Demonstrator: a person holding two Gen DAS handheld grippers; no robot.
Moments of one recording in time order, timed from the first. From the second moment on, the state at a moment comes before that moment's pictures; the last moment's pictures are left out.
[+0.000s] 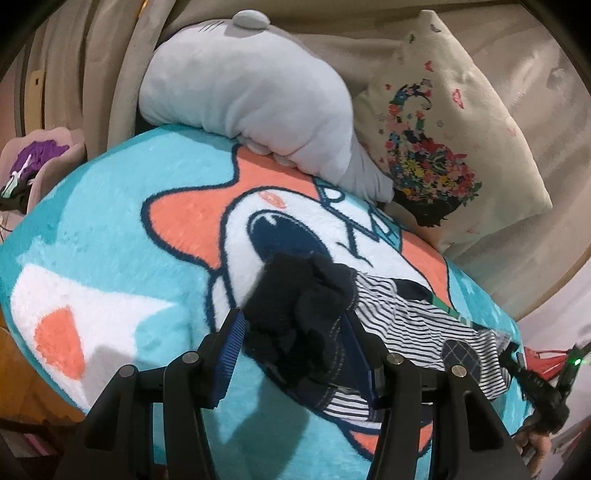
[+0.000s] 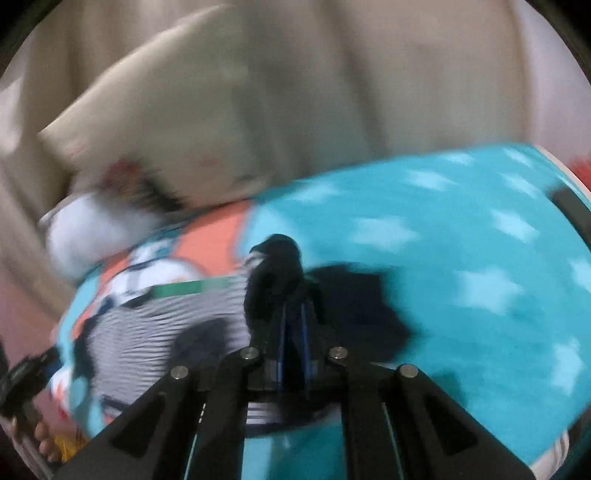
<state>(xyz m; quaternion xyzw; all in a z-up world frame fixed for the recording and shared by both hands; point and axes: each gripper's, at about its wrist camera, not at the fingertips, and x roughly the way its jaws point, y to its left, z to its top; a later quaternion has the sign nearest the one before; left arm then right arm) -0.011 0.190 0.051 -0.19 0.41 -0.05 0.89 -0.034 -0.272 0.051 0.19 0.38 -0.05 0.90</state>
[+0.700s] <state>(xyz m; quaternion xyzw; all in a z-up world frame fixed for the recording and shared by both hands) -0.018 0.246 0.025 -0.21 0.42 0.03 0.88 0.007 -0.099 0.088 0.10 0.45 0.17 0.87</state>
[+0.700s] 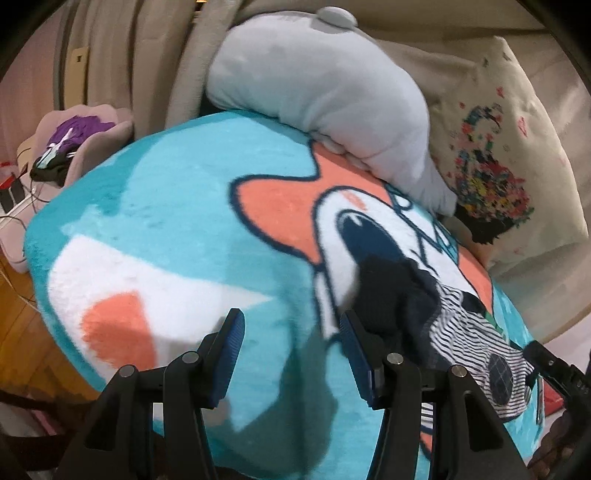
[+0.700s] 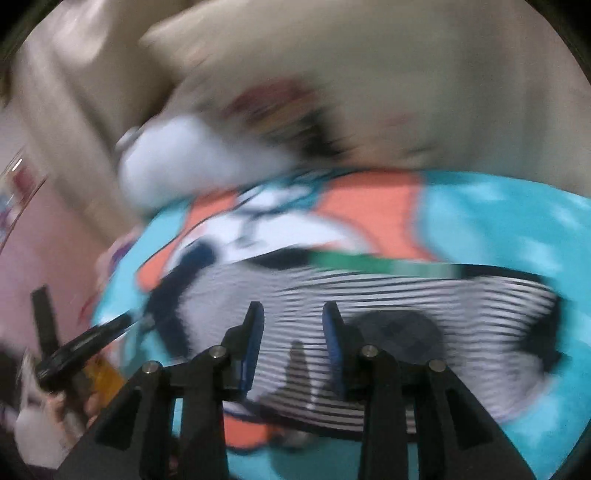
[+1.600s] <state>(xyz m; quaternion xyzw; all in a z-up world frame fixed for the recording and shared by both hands) -0.037 0.266 0.015 -0.24 0.40 -0.02 0.89 0.067 0.106 0.034 -0.11 0.51 0.18 0.83</state>
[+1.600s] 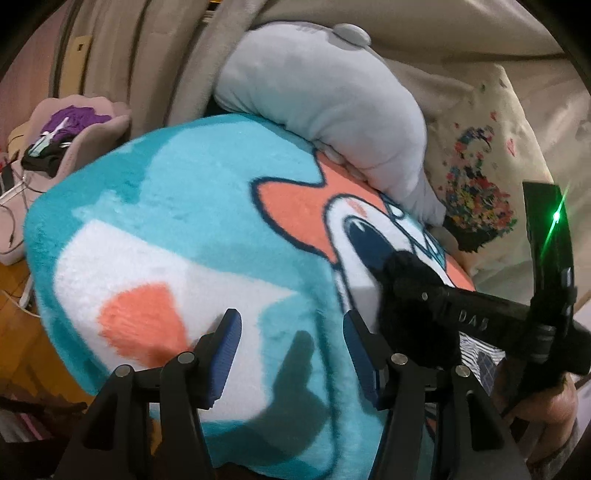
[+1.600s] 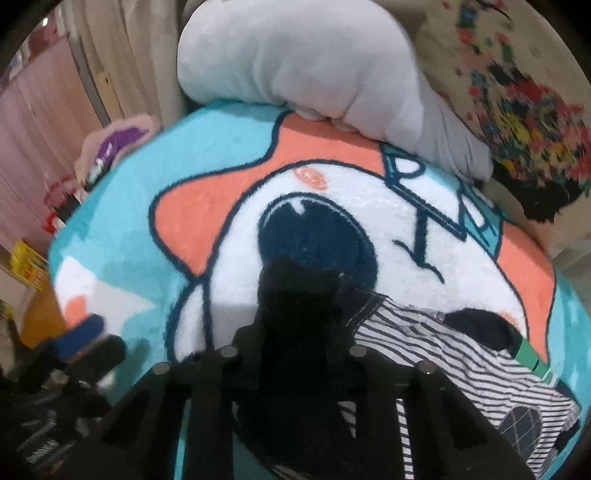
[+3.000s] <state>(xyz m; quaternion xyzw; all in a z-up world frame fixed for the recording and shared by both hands) 0.082 -0.247 0.030 0.12 0.54 -0.42 0.72 -0.055 -0.308 0.010 0.25 0.37 -0.02 0.89</state>
